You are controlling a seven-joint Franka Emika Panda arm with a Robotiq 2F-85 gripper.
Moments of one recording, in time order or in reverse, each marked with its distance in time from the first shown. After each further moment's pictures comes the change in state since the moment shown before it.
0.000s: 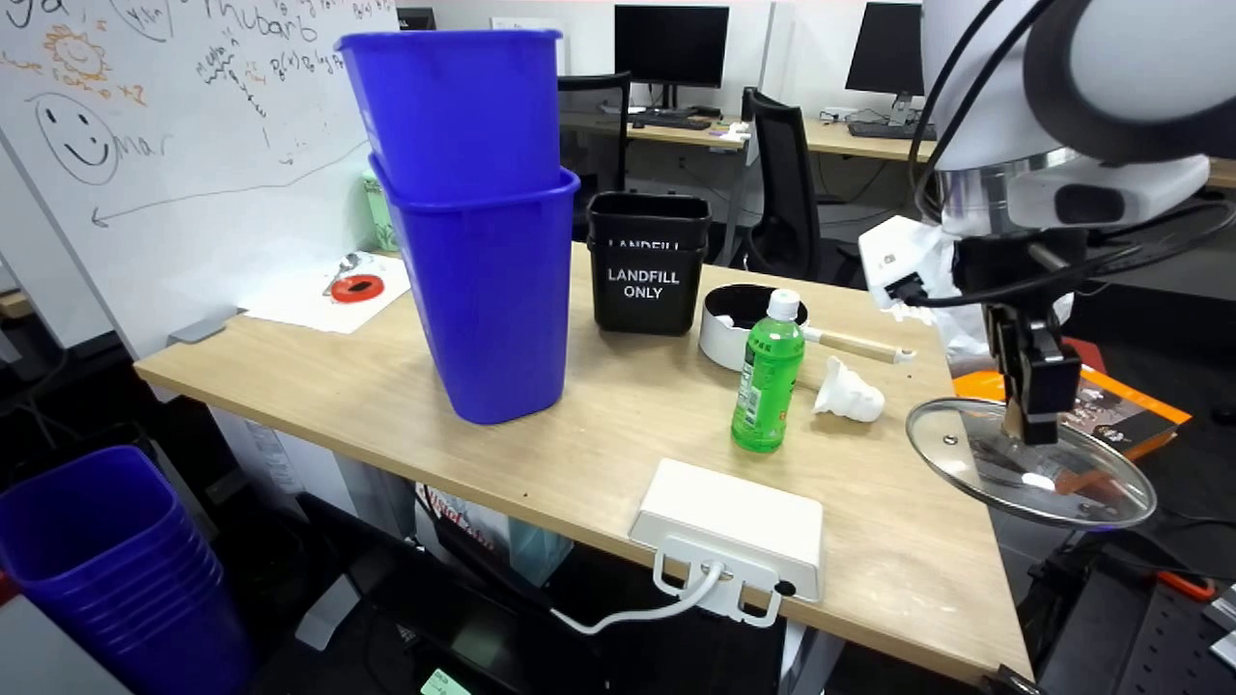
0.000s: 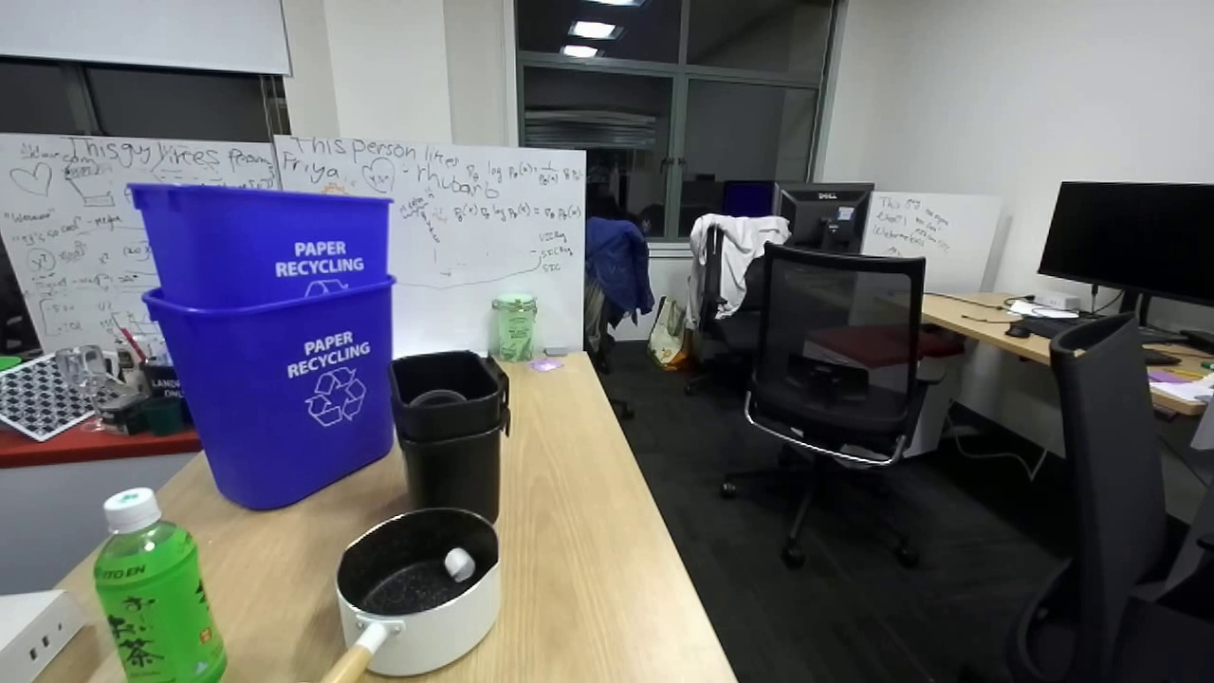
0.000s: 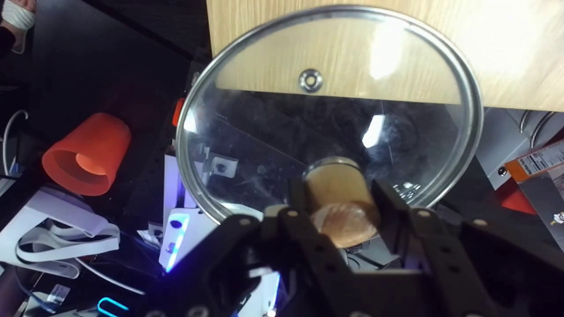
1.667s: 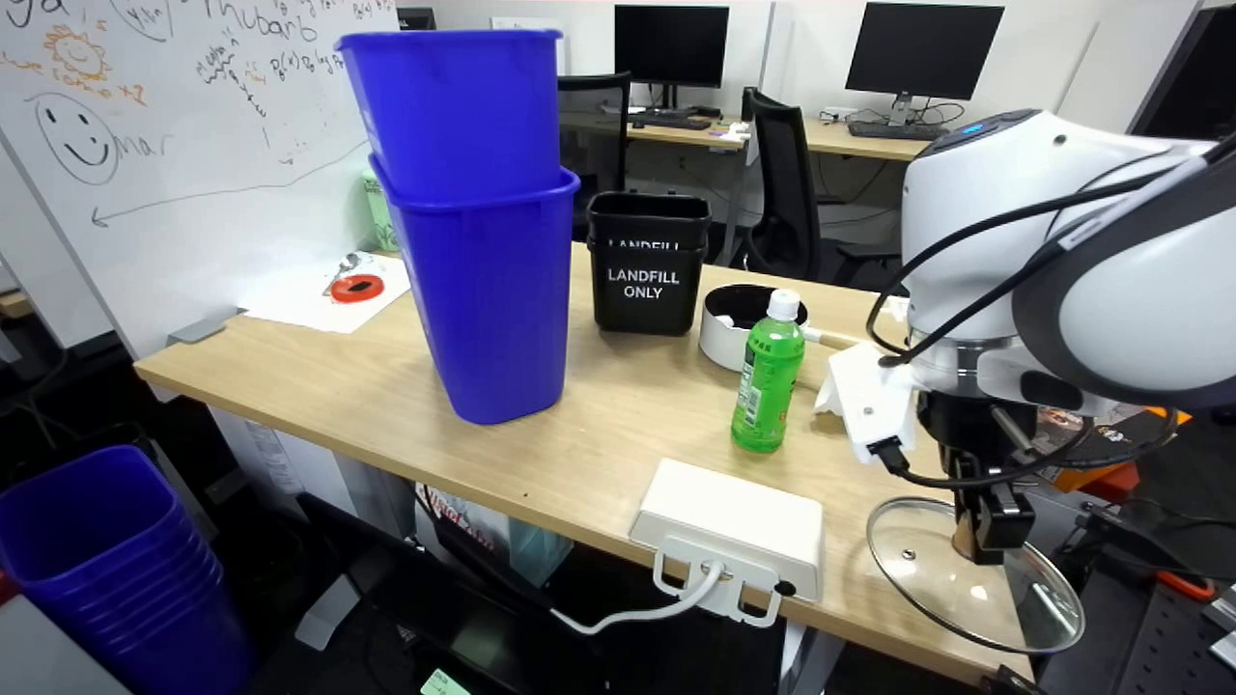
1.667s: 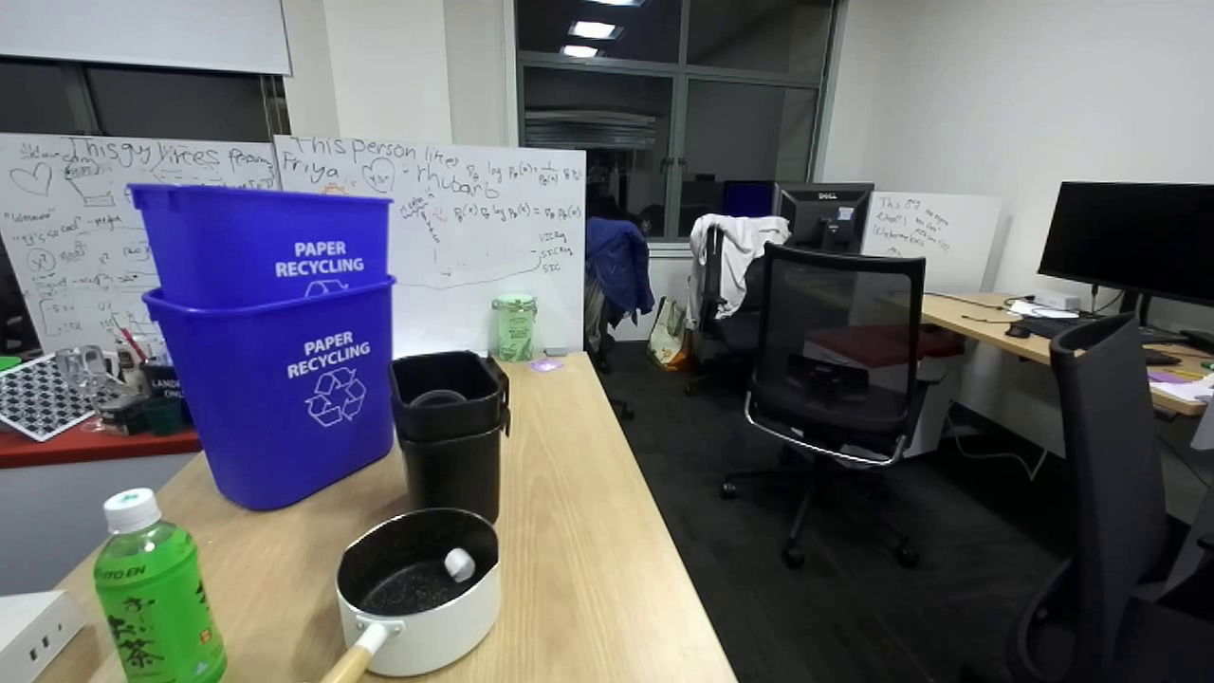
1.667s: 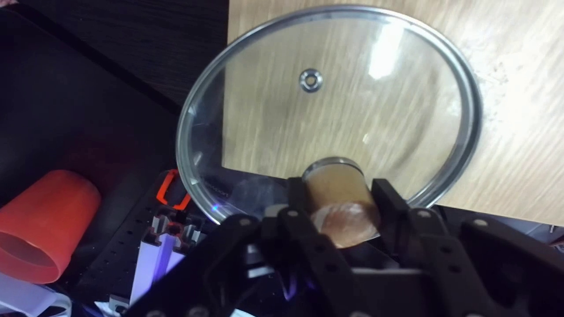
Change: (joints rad) arm -0.534 0.209 0.666 -0.131 0.026 0.437 0.000
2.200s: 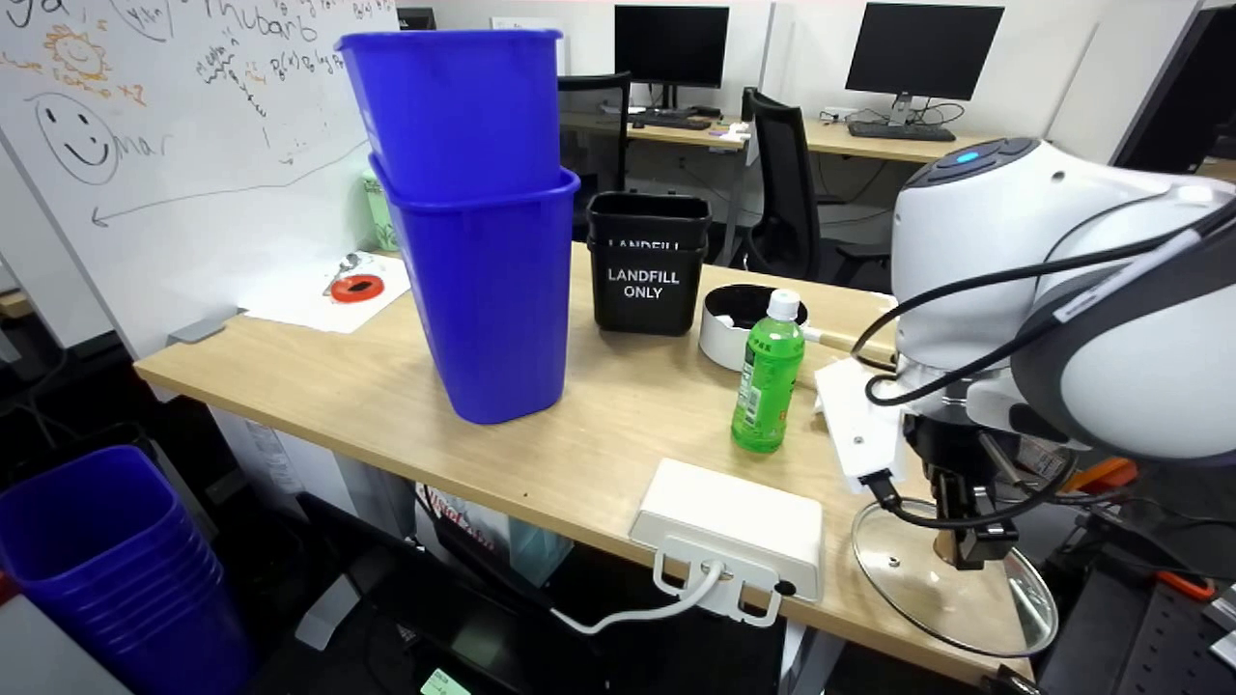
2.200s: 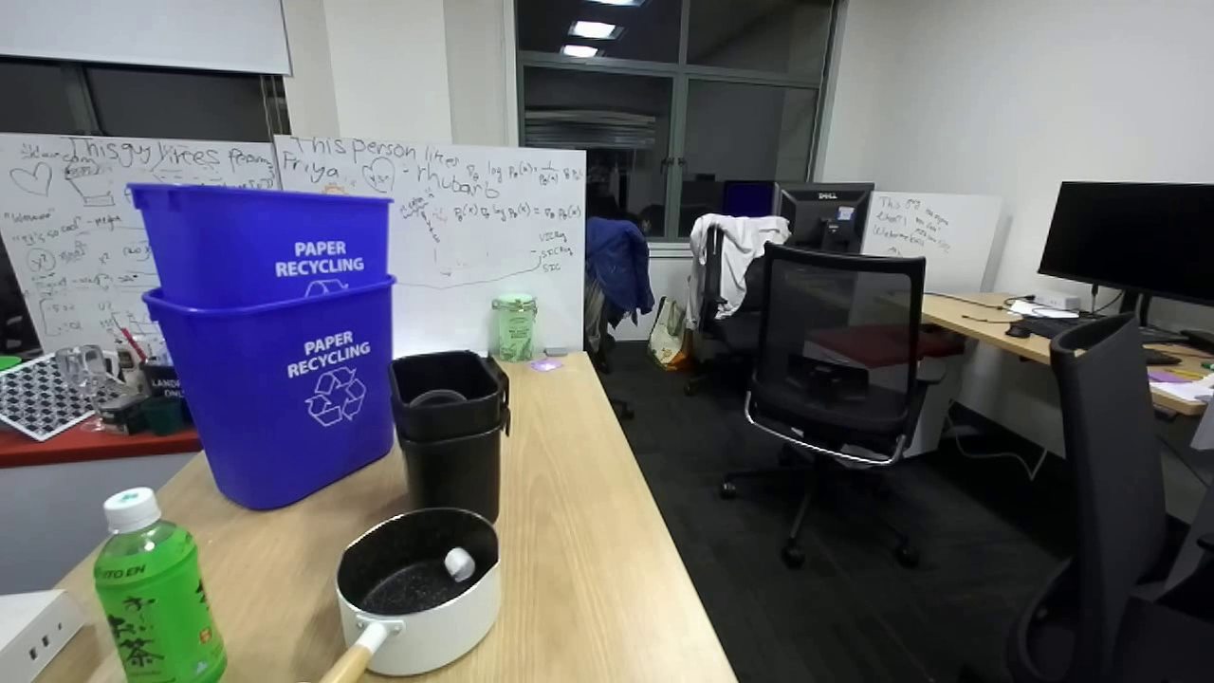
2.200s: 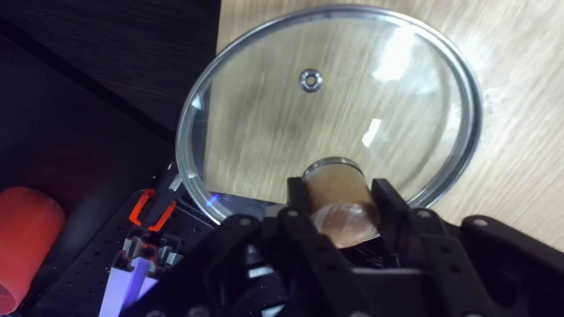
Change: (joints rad) arm -0.293 -0.048 0.356 0.000 0.002 0.088 0.000
